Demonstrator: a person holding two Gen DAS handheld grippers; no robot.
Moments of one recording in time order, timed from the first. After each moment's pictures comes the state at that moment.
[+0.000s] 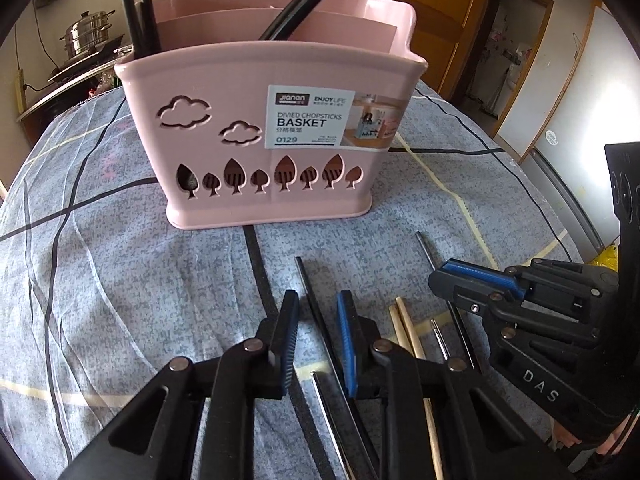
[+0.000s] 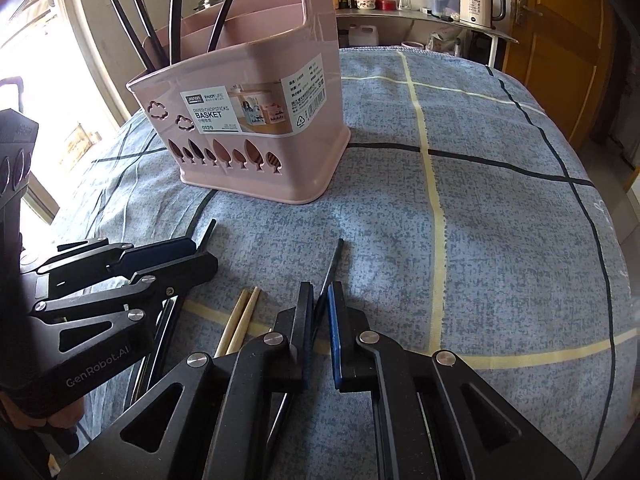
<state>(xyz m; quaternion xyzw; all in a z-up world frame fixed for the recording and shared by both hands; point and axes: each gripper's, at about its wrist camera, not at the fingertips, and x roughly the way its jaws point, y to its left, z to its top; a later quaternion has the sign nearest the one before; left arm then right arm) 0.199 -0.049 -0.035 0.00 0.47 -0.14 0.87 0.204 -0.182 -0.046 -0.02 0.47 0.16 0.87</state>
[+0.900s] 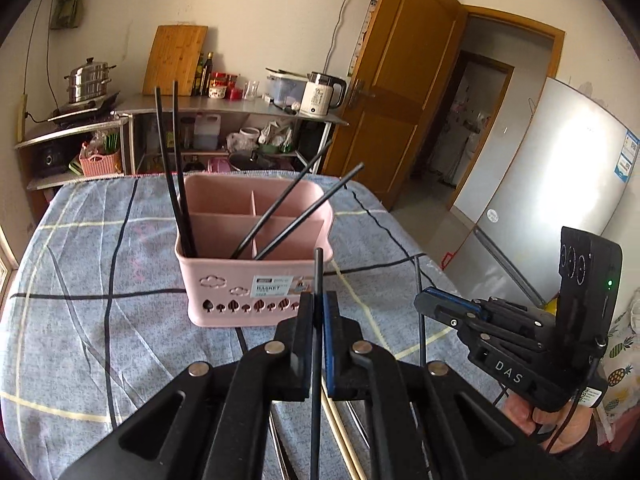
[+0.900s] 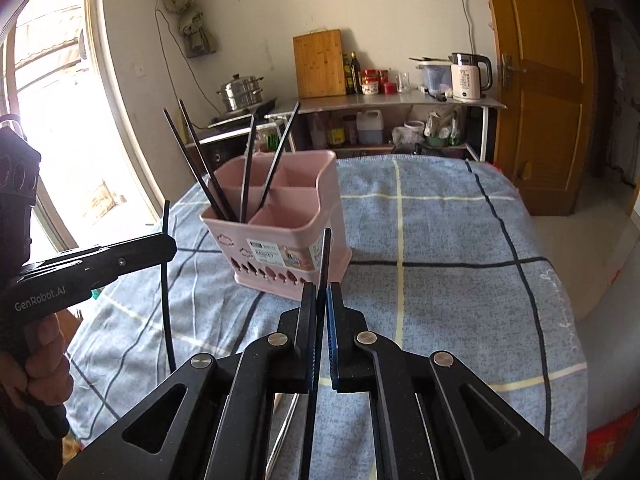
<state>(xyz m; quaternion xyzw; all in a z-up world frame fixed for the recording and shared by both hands) 0.156 -0.008 0.100 -0.07 0.34 -0.20 0.92 0.158 -0.214 0.064 0.03 0.33 0.19 0.92</state>
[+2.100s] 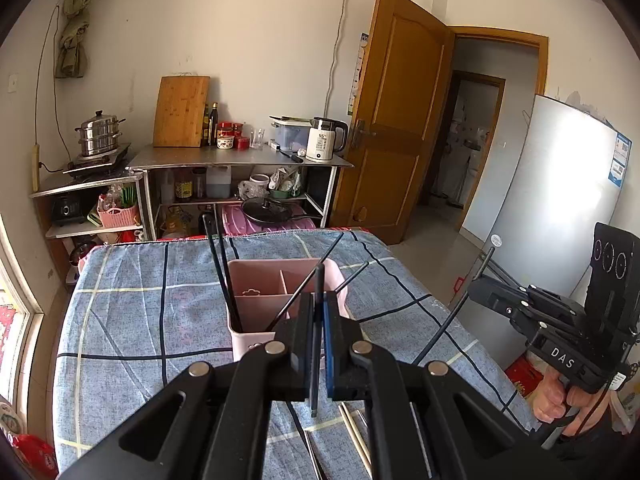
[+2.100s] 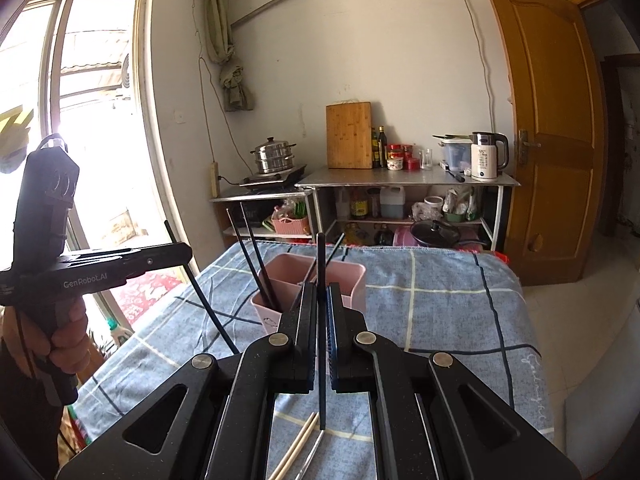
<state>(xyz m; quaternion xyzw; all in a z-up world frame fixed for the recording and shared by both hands) 0.146 0.021 0.171 -0.04 0.28 -0.19 0.94 0.133 -0.215 0.149 0.02 0.21 0.23 0.95</state>
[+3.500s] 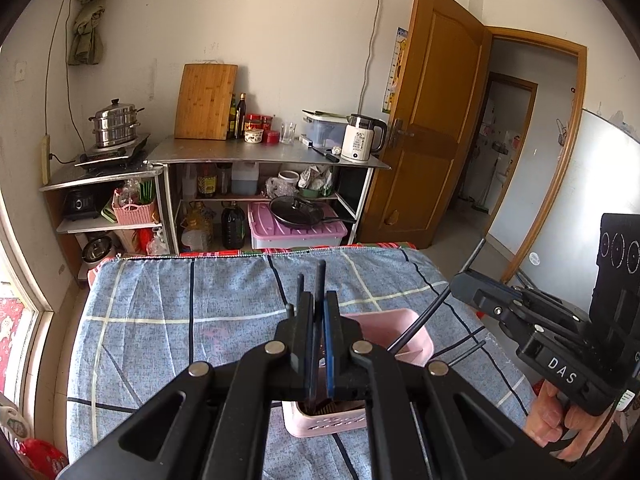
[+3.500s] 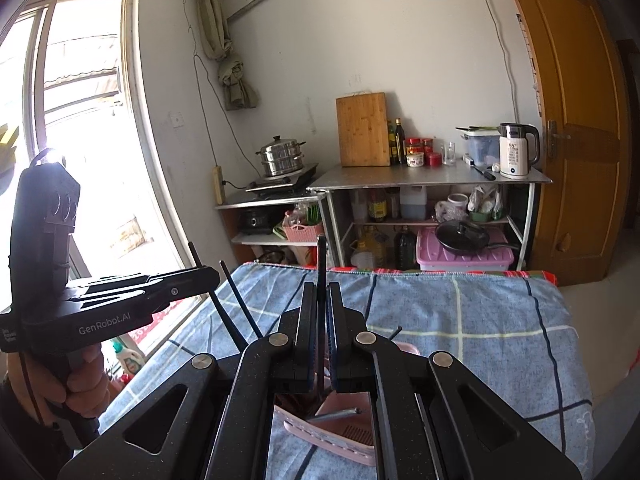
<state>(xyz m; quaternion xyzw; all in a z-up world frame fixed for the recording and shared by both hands) 0.256 0.054 0.156 -0.05 0.30 -0.14 0.94 0.252 -0.148 0.144 0.04 0.23 0.25 0.94</state>
